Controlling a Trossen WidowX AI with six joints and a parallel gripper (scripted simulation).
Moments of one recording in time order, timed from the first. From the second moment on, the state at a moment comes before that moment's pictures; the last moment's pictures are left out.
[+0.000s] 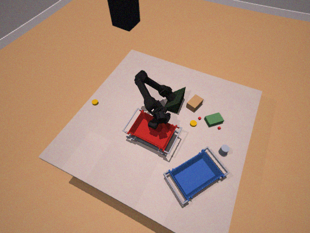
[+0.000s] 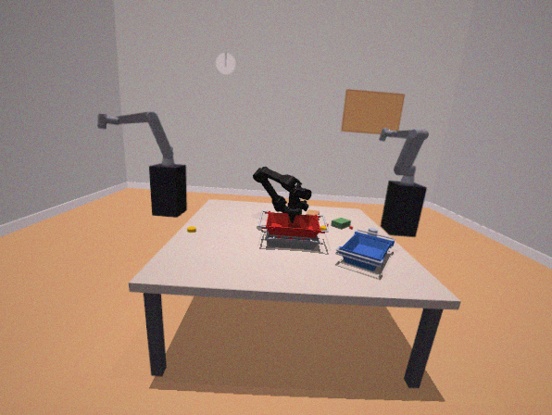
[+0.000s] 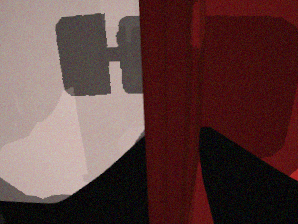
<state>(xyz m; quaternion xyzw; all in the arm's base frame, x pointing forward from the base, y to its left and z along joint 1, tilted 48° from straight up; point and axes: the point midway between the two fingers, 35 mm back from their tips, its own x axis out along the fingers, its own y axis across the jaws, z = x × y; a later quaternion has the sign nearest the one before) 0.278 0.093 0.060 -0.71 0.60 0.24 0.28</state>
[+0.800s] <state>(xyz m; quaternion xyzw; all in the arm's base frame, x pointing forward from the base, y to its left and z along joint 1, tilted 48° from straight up) 0.278 0.086 0.054 -0.71 0.60 0.24 0.28</state>
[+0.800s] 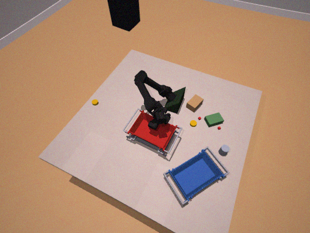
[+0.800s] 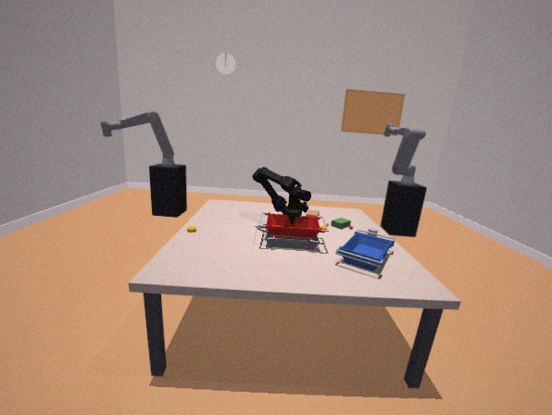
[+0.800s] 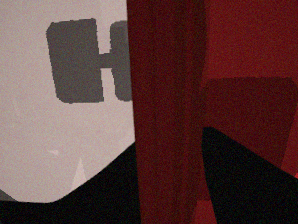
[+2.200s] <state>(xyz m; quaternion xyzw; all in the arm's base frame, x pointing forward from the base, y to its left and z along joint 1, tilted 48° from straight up) 0.276 0.086 0.058 -0.71 0.60 0.25 0.27</state>
